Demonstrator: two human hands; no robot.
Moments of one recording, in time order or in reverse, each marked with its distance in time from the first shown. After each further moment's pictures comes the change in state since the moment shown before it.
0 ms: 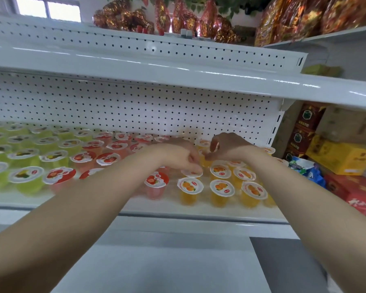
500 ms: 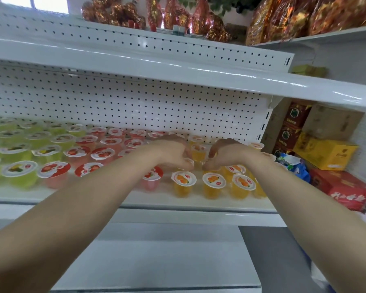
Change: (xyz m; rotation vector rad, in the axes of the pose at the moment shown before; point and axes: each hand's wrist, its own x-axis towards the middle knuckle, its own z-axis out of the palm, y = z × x) left_hand -0.003 0.004 0.008 0.069 0.037 -0.058; right_hand -0.031 0.002 0.003 -0.071 -0.128 0.043
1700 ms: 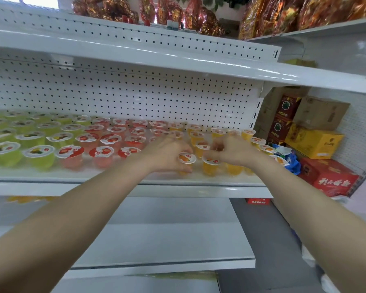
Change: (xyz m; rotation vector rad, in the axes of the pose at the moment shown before) left_hand -0.070 0.013 0.027 0.120 0.255 0.146; right_hand -0.059 0.012 0.035 0.223 0.271 -0.107
